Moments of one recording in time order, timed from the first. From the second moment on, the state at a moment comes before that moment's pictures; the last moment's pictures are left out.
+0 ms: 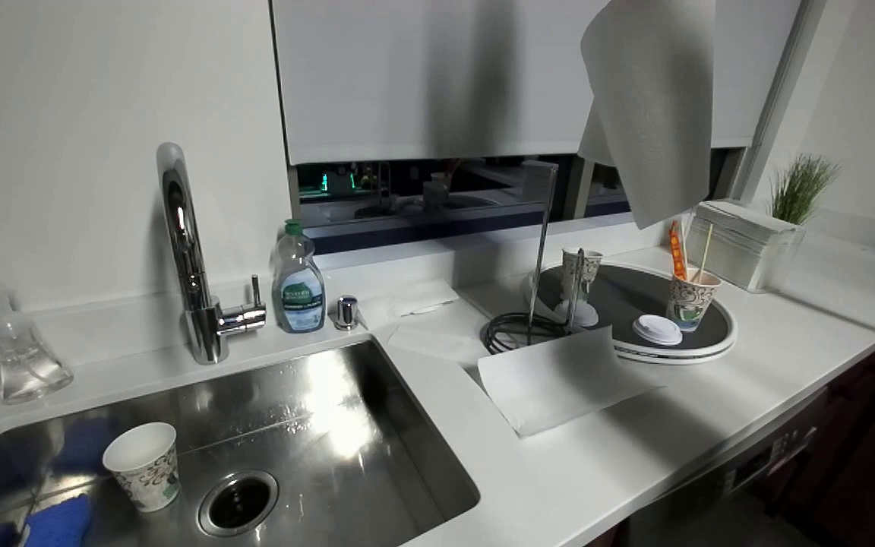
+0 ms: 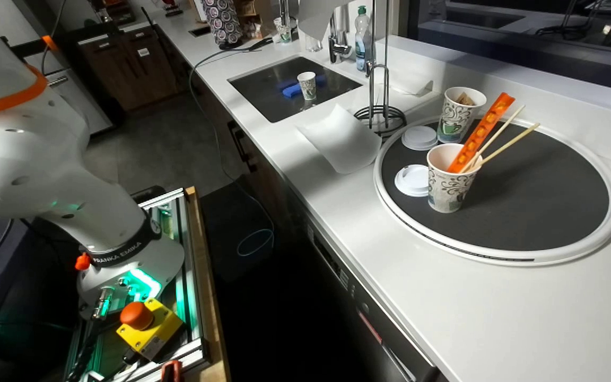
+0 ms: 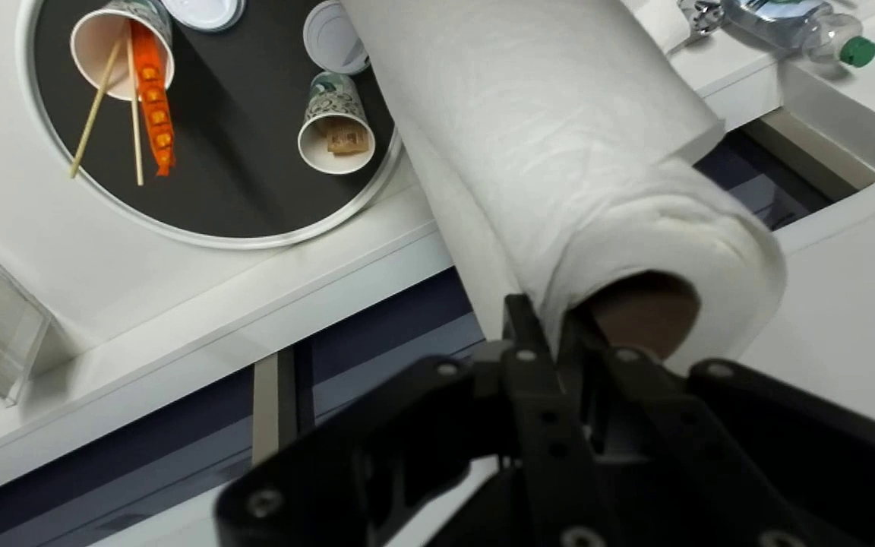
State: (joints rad) arm 0.00 0.00 0.03 -1.11 0.05 1.57 0.40
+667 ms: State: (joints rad) arm 0.05 0.12 0.09 -0.98 0.01 1.58 0.38
